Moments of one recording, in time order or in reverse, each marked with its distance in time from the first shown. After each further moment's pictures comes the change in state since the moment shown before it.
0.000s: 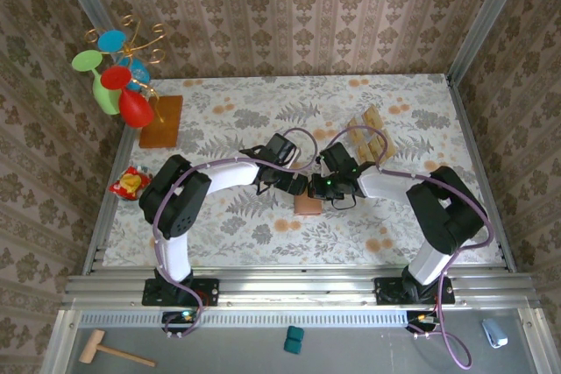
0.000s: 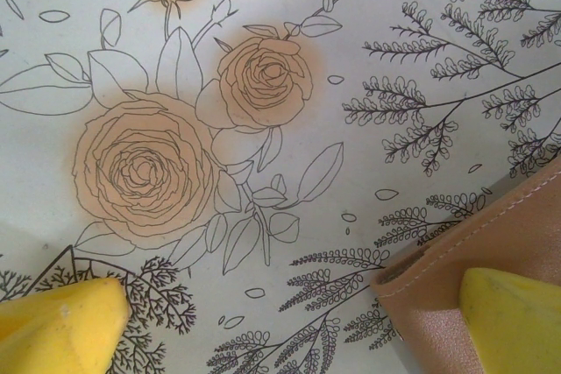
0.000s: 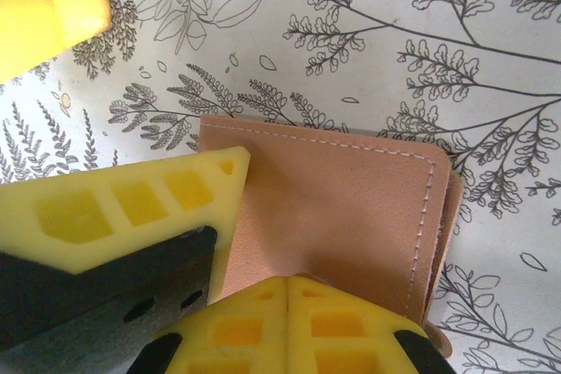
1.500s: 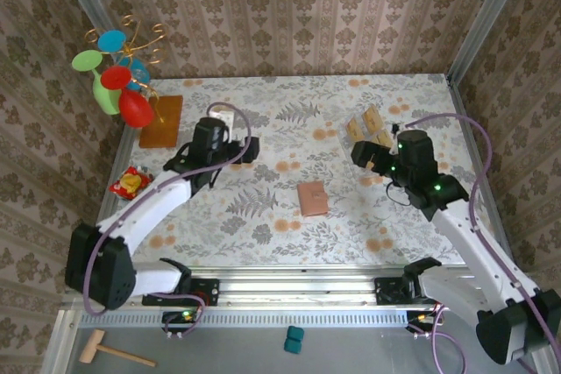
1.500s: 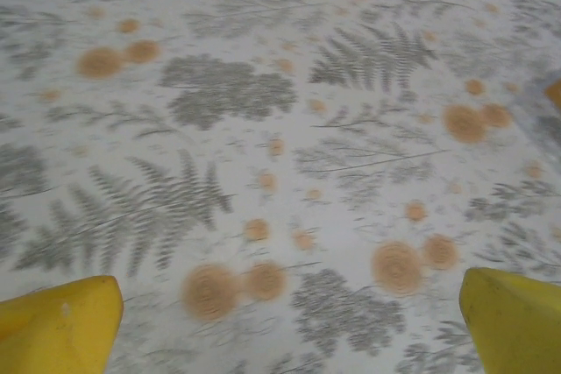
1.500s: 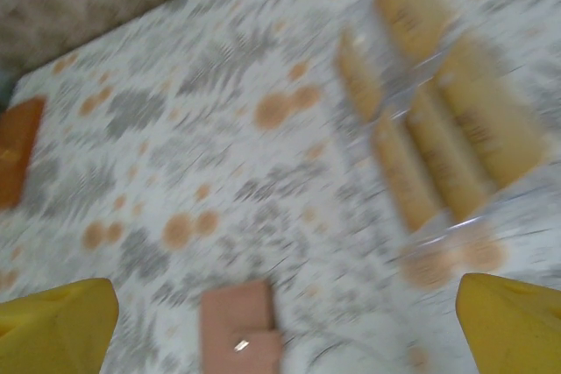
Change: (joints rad) left arm 0.281 -0.644 -0.274 0.109 -0.143 -0.029; right arm -0.299 -0.756 -0.023 -0.306 0.331 -0.082
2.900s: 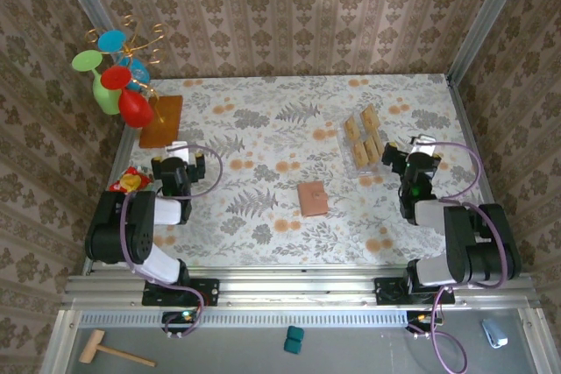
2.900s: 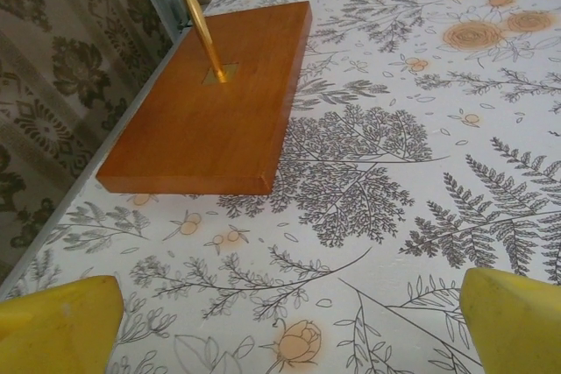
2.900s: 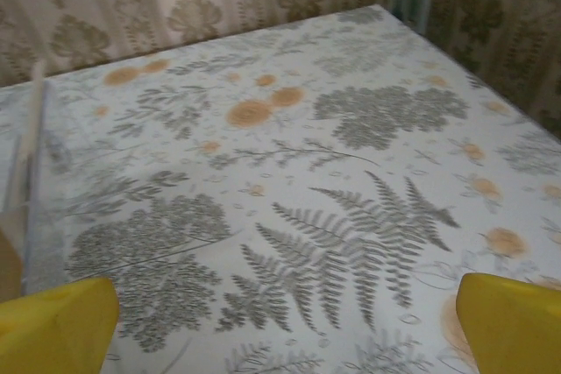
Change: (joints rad) left arm 0.402 0.301 -0.521 1.056 -0.163 0.351; right arm -0.269 0.490 -0.484 1.263 0.222 -0.366
